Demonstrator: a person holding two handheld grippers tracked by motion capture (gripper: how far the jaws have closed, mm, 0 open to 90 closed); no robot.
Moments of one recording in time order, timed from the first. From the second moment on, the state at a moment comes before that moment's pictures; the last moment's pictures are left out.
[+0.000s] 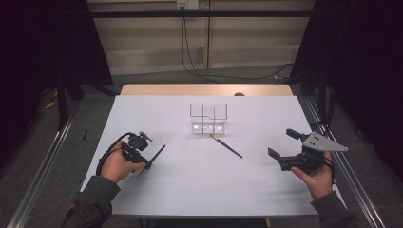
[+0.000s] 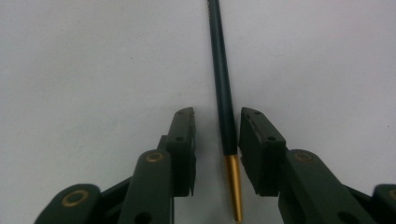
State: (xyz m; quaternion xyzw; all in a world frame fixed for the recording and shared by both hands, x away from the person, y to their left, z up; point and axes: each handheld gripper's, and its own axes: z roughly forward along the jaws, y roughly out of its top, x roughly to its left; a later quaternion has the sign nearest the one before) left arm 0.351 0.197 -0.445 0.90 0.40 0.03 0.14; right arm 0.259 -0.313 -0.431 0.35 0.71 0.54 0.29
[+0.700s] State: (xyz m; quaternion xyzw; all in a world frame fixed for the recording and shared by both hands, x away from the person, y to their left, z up) left arm 0.358 0.197 -0.444 0.90 0.41 0.02 0.12; right arm 0.259 -0.313 -0.432 0.35 0.71 0.54 0.29
